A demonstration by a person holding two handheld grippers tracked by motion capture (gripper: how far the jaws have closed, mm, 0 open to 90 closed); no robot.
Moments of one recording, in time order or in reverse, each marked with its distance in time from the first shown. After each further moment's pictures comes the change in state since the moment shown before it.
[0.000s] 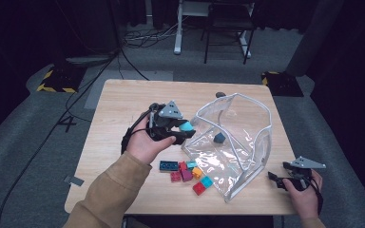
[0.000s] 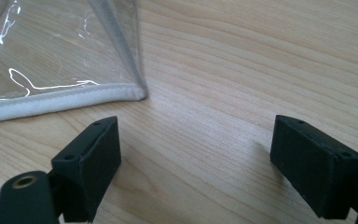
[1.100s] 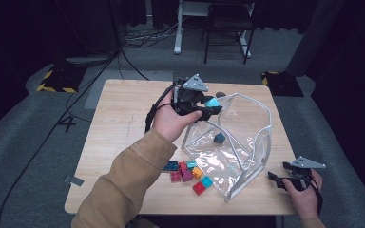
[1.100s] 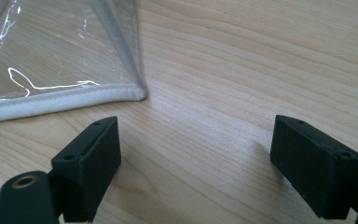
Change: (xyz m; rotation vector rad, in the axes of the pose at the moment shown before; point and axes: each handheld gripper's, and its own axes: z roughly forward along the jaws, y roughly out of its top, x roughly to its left) left arm 0.005 0.074 0.033 -0.130 -0.057 0.006; right arm 0.000 0.000 0.000 0.000 -0.001 0.001
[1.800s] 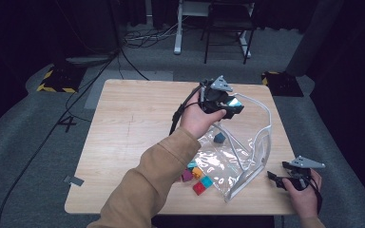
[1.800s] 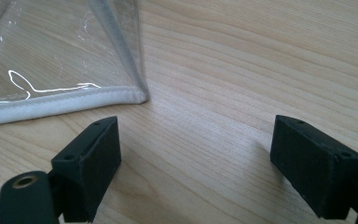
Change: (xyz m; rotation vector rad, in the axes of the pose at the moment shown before) left arm -0.004 0.011 0.075 -0.019 -0.045 -0.001; right arm 0.000 0.002 0.001 0.001 0.004 -0.001
